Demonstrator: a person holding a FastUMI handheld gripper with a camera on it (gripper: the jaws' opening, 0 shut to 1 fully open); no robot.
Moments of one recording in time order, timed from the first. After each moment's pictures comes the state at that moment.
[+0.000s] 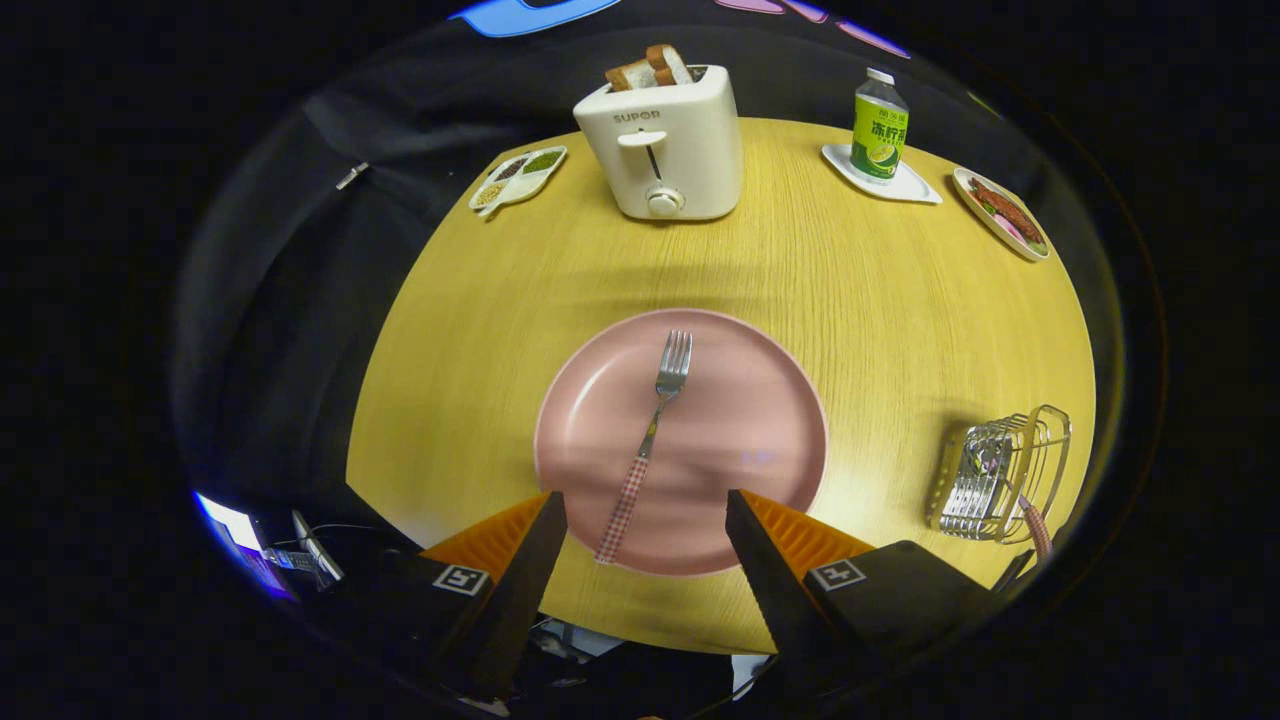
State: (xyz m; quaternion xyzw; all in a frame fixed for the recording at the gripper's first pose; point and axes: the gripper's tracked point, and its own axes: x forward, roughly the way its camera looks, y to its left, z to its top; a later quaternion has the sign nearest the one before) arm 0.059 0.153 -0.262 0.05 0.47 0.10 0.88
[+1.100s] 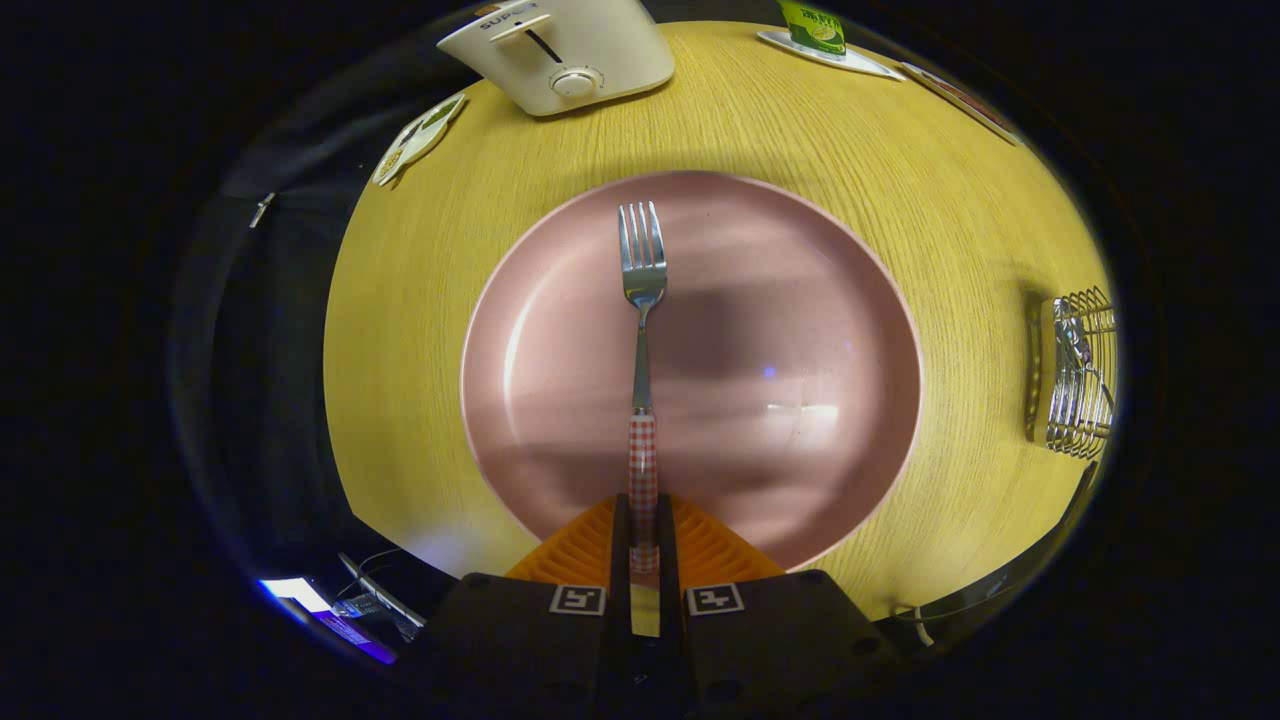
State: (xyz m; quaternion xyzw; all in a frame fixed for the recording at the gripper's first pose) arm 0.047 0.172 -0.321 0.16 0.57 0.06 0.81
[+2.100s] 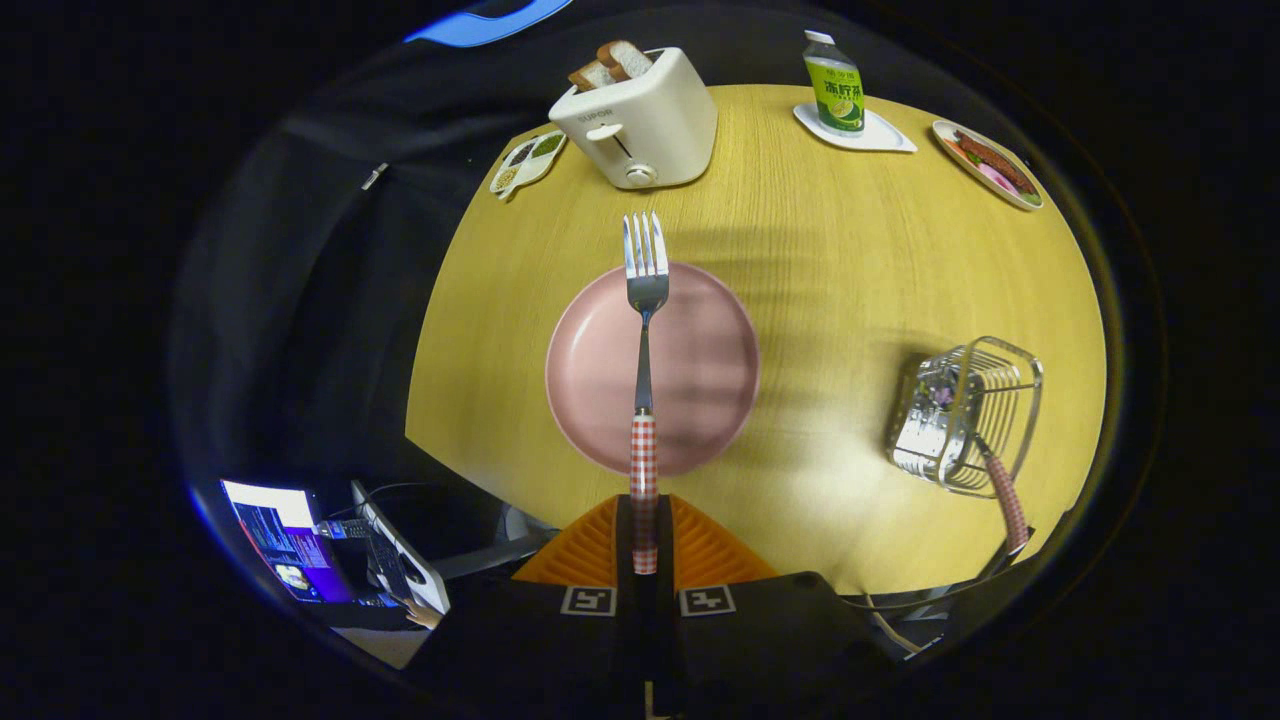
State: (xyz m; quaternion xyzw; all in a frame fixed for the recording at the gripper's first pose) arm -0.025 0.071 -0.190 0.10 0.53 0.16 0.83
